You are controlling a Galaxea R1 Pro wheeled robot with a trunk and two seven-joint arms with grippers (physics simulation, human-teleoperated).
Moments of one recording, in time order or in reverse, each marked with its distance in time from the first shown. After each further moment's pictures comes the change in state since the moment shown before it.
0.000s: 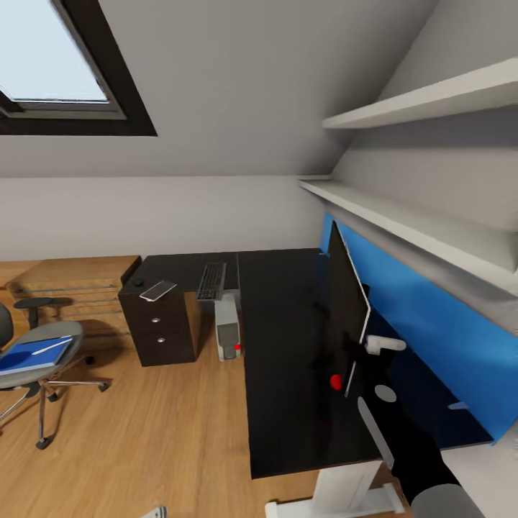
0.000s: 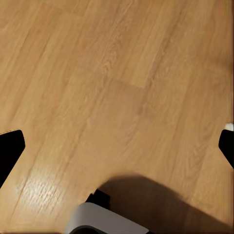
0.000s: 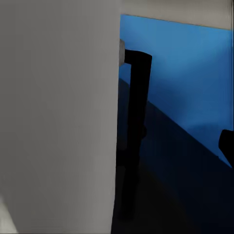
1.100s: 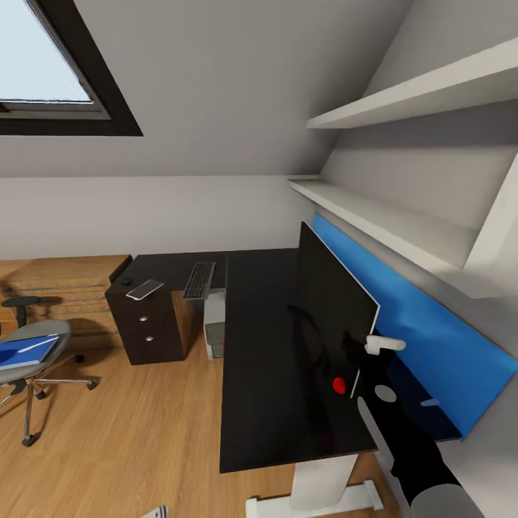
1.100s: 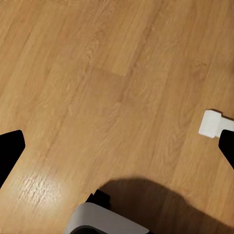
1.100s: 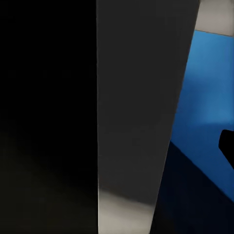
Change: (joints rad) left arm 0.000 0.000 0.000 0.000 0.000 0.000 0.002; right arm 0.000 0.000 0.001 0.000 0.001 -0.002 0.006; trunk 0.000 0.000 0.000
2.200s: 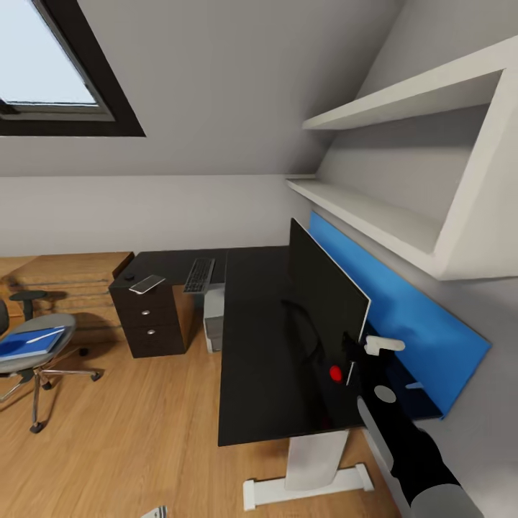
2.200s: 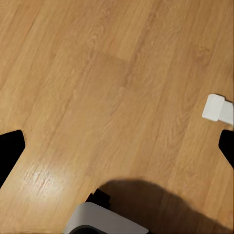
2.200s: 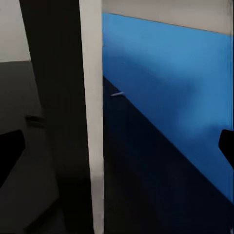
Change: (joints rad) left arm 0.000 0.001 0.002 0.000 0.006 -0.001 -0.001; right arm 0.000 0.000 0.001 0.006 0.002 0.000 0.000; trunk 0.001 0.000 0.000
